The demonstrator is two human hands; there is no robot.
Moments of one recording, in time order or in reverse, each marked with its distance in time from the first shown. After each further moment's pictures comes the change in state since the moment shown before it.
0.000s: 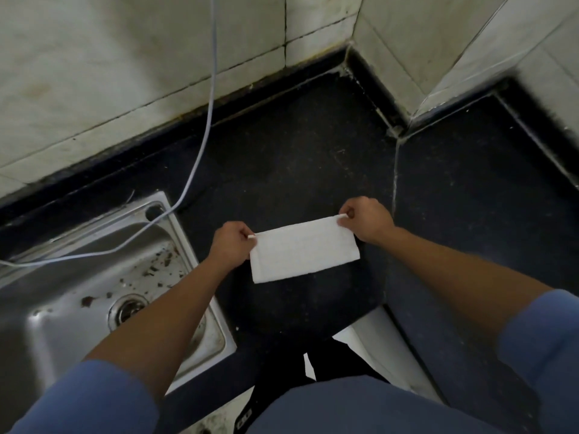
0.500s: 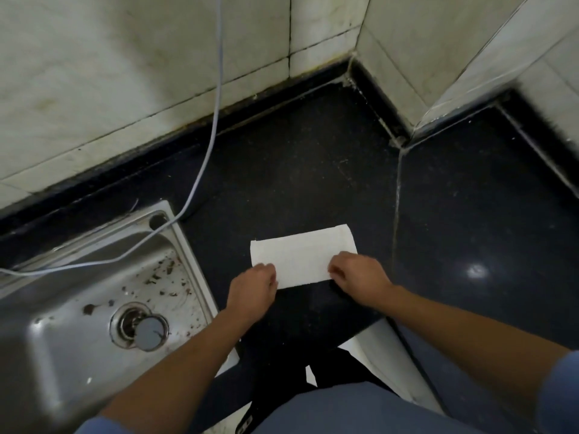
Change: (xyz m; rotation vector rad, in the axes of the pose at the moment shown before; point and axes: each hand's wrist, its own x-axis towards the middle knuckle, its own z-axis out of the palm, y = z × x) left_hand -0.060 -0.008 0.039 0.521 -0.030 0.330; right_hand -0.066 -0.002 0.048 -0.217 -0.087 -0.294
